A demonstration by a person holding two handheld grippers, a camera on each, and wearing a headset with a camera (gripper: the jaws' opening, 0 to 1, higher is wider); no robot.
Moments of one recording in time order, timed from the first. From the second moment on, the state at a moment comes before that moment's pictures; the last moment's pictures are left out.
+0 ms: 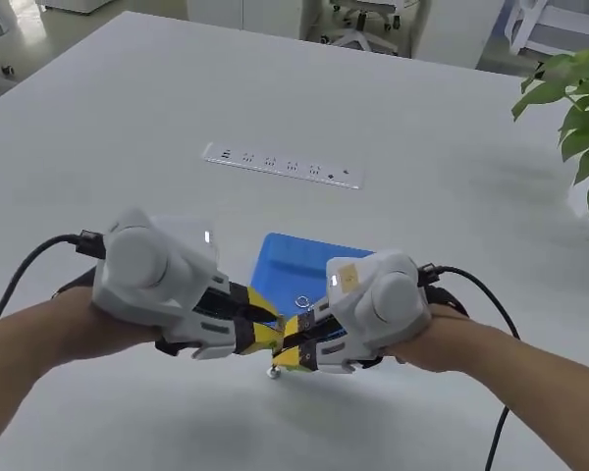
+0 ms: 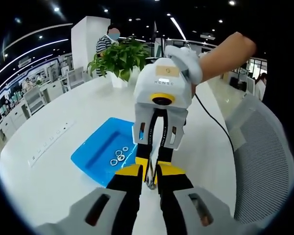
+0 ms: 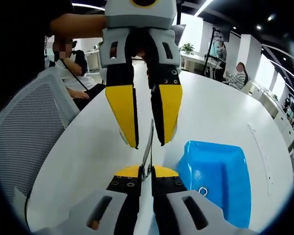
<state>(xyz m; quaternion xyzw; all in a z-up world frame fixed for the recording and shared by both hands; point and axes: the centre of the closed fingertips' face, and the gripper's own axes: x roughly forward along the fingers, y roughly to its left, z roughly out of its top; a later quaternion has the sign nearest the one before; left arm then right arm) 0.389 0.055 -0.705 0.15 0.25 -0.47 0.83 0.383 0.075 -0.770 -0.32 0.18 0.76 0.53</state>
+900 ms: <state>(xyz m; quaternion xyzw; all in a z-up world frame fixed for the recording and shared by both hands) 0.387 0.082 -0.701 0.08 0.24 -0.43 0.87 0.391 0.071 -0.722 -0.31 0.15 0.76 0.55</state>
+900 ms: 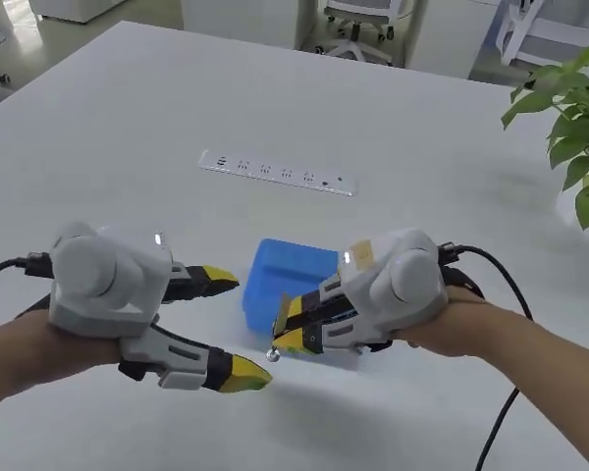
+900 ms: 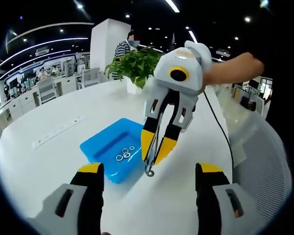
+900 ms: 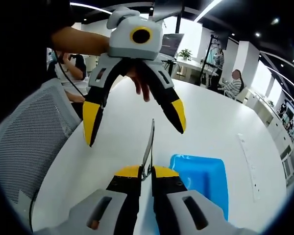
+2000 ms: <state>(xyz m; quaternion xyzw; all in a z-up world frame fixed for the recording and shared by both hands) 0.388 0.085 -0.679 0.06 0.22 -0.41 0.89 0.455 0.052 -0.695 -0.31 0.14 0.72 0.60</state>
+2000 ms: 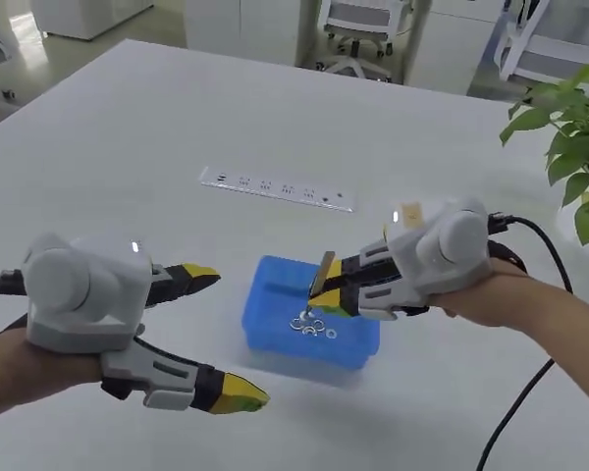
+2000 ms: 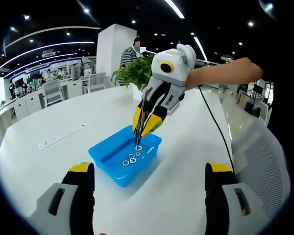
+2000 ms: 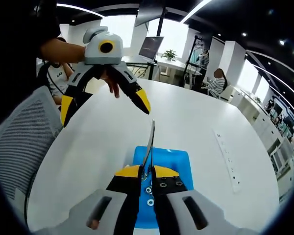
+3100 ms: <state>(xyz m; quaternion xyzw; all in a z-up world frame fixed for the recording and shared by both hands) 0.415 0.077 -0.677 0.07 0.21 -0.42 0.88 0.473 0.035 -0.751 -0.32 0.20 0.71 0.59</state>
